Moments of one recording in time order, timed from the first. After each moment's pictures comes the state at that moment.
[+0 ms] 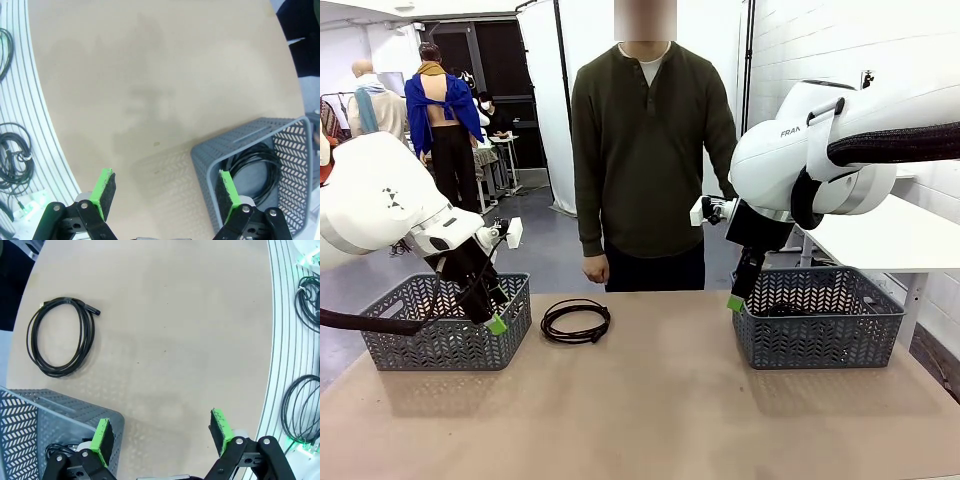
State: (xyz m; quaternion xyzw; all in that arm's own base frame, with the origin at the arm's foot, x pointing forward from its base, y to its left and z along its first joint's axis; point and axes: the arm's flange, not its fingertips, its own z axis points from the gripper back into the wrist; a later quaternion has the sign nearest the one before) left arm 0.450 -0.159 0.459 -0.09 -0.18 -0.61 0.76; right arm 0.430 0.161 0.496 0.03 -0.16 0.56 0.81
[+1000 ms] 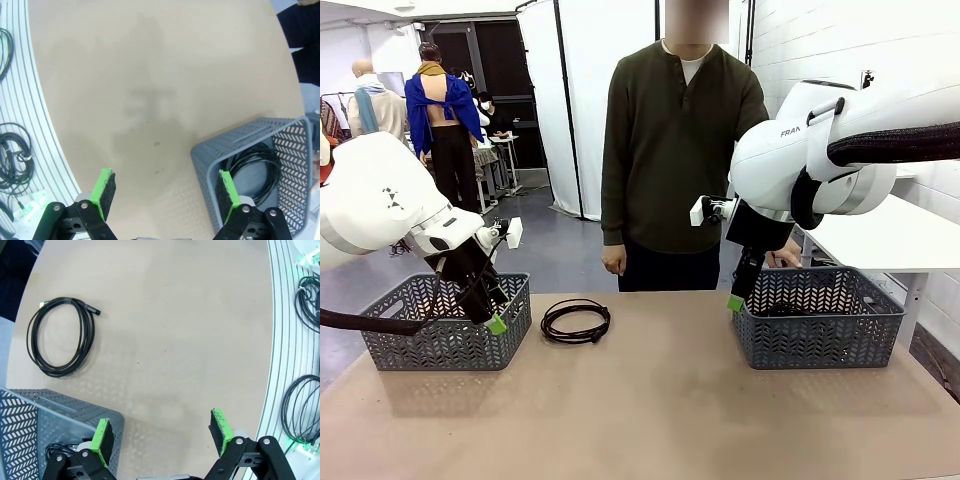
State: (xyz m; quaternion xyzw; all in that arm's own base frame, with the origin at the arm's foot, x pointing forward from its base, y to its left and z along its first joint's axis) left arm 0.450 -0.159 0.459 -0.09 -0.18 -0.61 0.76; right arm 0.430 0.161 0.496 0.03 -0.16 0.56 0.81
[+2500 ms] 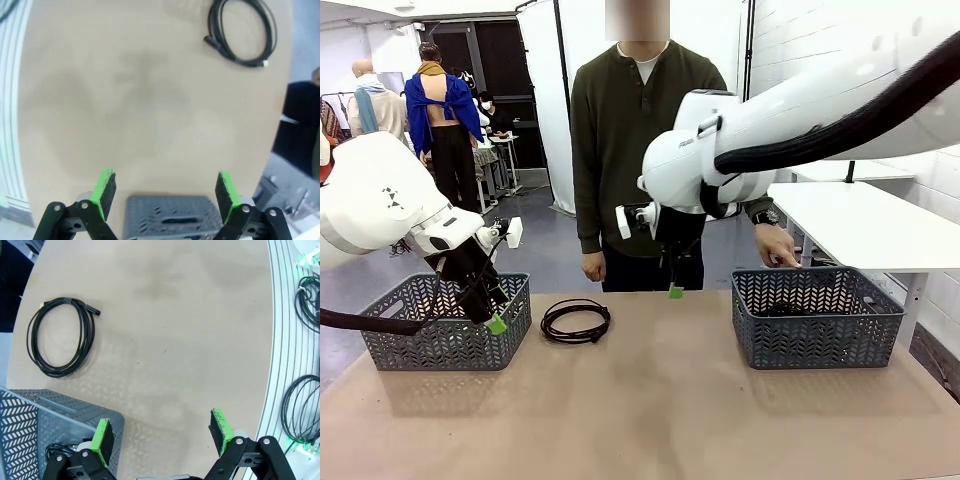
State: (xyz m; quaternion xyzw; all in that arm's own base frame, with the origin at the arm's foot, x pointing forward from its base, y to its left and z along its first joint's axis) left arm 0.450 -0.159 0.459 -0.09 -0.18 -0.61 0.76; right arm 0.509 0.293 0.483 -0.02 -0.13 0.76 0.64
